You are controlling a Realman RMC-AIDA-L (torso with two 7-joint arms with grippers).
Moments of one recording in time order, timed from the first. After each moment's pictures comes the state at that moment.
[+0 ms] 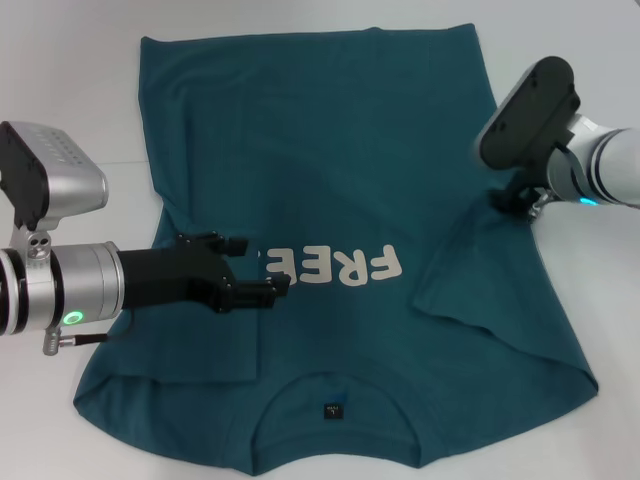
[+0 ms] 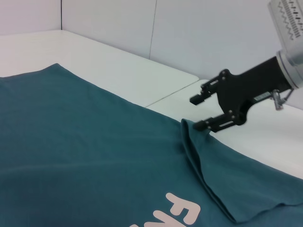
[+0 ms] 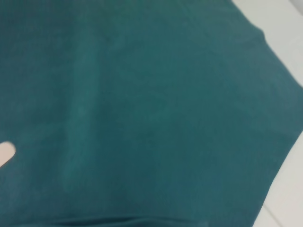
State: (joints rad) left arm -0.59 -2.16 0.96 0.83 2.02 1.19 -1.63; right arm 0.78 2.06 -1.29 -0.70 -2.93 -0.54 2.33
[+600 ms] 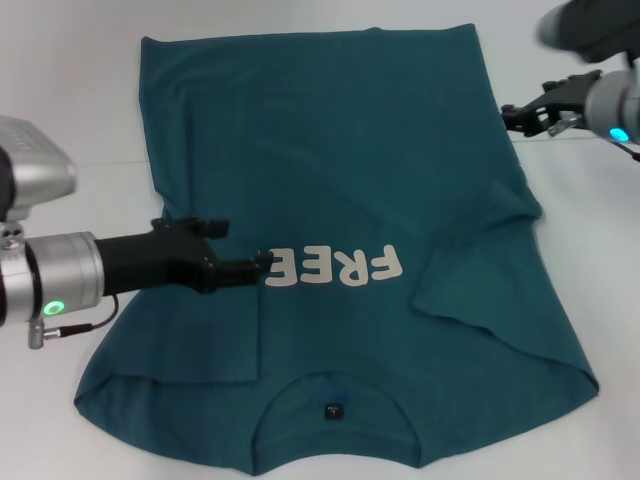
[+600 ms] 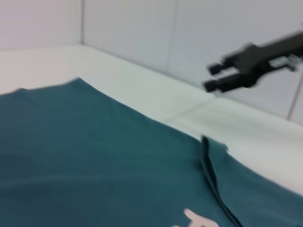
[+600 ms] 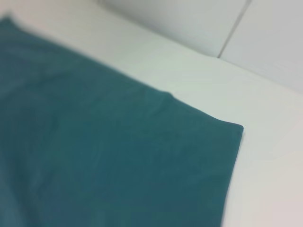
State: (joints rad) left arm -0.57 -2.16 0.90 0.85 1.99 1.19 -1.64; right arm 0.70 2.09 -1.11 -0.98 -2.78 -0.61 2.49
